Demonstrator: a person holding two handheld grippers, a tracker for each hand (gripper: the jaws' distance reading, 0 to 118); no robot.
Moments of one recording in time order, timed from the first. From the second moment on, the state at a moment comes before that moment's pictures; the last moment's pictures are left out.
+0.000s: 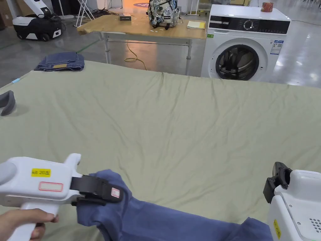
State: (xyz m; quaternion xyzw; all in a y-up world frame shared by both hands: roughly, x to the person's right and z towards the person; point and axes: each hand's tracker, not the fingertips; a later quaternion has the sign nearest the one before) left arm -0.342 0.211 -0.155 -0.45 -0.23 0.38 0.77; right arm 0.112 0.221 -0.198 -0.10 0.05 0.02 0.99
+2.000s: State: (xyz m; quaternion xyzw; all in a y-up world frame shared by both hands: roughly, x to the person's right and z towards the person) left arm -0.166 0.088 -0.223 -0.57 -0.24 0.30 0.72; right arm 0.149 0.198 -0.183 -0.15 0.03 0.00 0.99
